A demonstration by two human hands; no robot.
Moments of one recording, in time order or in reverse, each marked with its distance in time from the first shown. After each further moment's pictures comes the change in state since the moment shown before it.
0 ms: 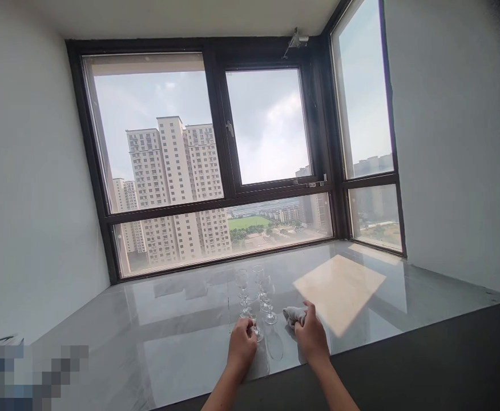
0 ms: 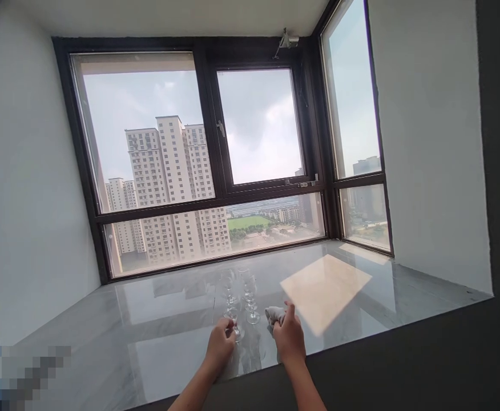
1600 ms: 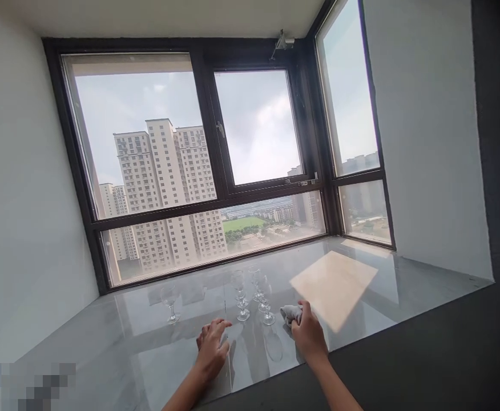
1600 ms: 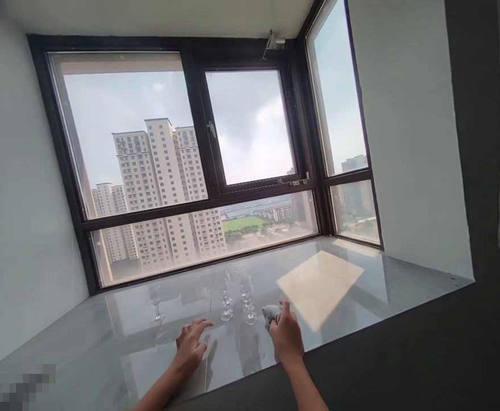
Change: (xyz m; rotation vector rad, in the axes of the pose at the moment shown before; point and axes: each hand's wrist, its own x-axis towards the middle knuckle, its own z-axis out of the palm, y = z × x) left_hand 0.008 -0.057 -0.069 0.478 -0.130 0.030; right_hand -0.002 -0.009 -0.005 -0.084 -0.093 0.040
